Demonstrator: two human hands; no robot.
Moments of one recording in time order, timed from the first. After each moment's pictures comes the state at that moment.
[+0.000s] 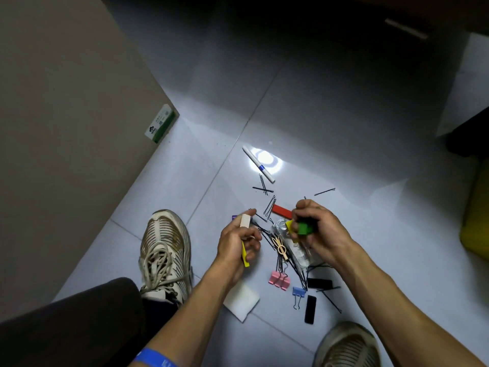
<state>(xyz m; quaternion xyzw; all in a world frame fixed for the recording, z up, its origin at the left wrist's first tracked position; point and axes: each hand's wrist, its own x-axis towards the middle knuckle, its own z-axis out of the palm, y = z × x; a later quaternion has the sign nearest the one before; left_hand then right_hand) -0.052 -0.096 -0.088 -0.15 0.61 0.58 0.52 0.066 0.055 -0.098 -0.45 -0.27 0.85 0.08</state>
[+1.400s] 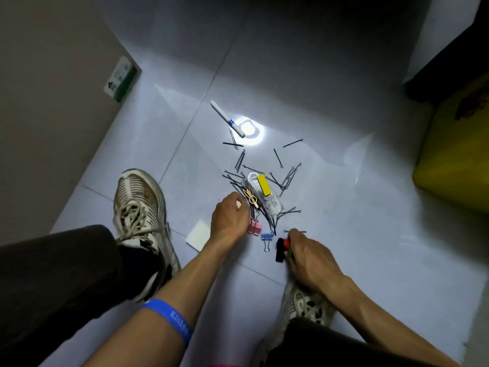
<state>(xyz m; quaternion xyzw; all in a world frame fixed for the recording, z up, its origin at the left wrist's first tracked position) 0.014 -0.102 -0.103 0.16 0.88 0.22 0.38 0.206 -0.041 -0.092 -0.33 -0.87 0.29 -0.22</state>
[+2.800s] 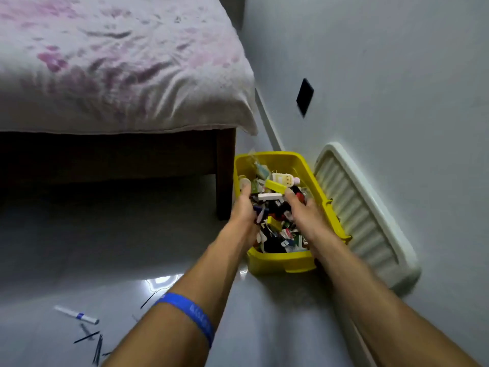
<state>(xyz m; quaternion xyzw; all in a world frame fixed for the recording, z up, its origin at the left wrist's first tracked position) 0.239 0.211 0.158 0.11 0.46 0.50 0.73 0.362 0.218 0.146 -0.72 -0.44 0.42 0.33</state>
